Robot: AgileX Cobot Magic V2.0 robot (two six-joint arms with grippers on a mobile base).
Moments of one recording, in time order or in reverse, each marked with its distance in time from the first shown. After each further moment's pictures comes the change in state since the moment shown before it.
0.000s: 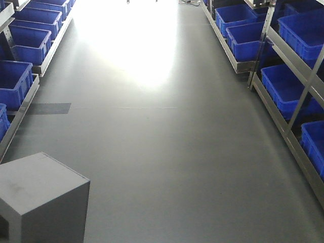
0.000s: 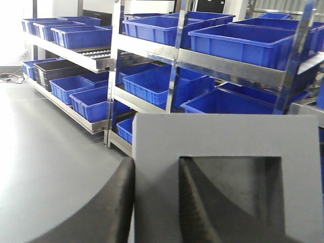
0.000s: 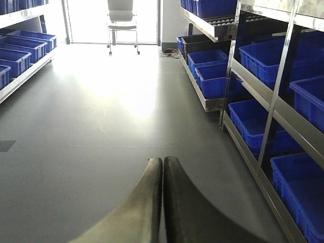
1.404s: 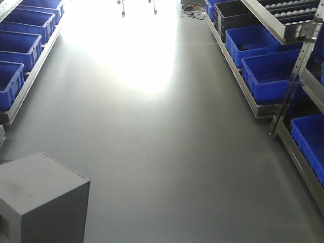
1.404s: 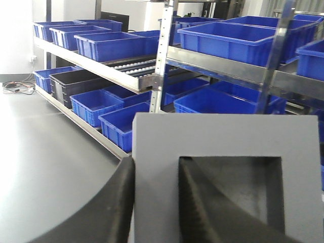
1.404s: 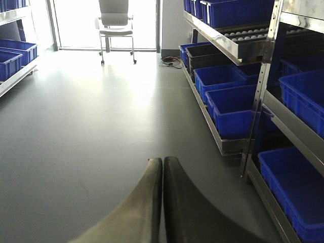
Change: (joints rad) left arm 0.000 0.000 0.000 0.000 0.000 0.000; right arm 0.000 0.000 0.000 0.000 0.000 0.000
